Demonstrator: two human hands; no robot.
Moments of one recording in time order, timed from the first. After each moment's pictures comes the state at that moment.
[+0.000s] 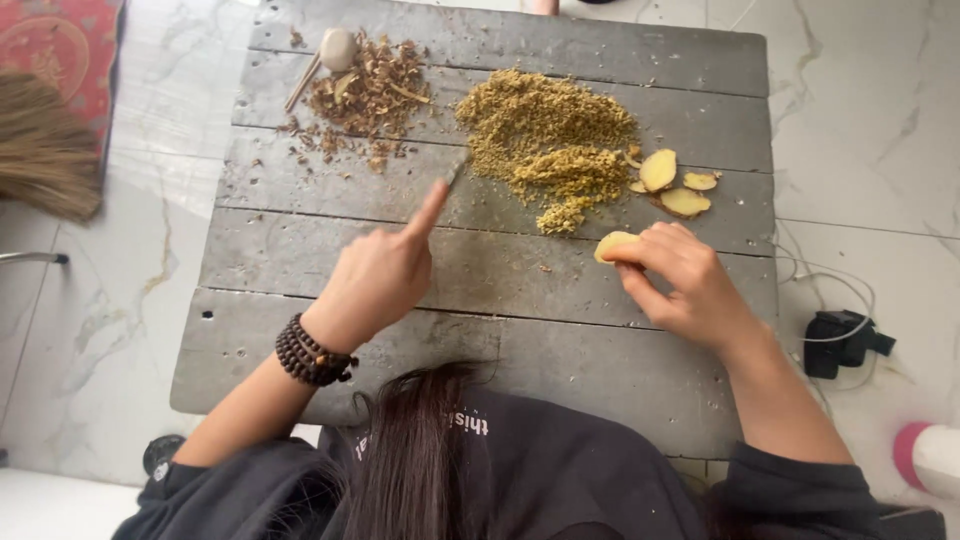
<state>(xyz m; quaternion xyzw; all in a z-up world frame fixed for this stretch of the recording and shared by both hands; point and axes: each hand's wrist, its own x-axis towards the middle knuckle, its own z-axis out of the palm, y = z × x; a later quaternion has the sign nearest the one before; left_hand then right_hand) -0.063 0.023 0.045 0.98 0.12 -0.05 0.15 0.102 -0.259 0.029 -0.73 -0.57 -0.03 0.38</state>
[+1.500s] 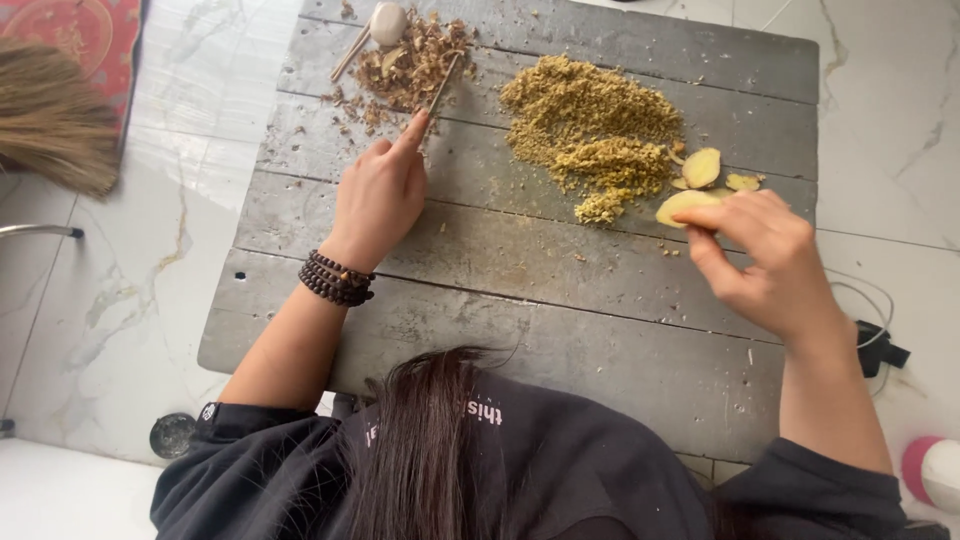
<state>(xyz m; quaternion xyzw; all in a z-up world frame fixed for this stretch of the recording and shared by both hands) -0.049 0.095 -0.024 0.95 0.16 0.19 0.18 0.111 -0.269 0.055 -0.75 -0.58 -0.08 0.30</state>
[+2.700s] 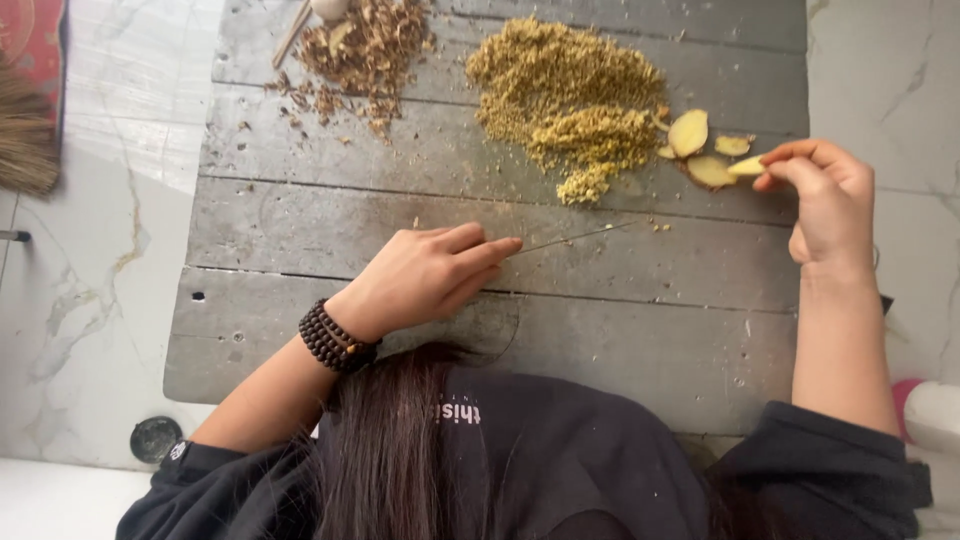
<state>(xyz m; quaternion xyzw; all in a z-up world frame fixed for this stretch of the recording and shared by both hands) -0.071 0.026 0.003 0.96 -0.19 0.13 0.19 0.203 -0.330 -0.032 -0.82 -0.07 0.07 0.57</state>
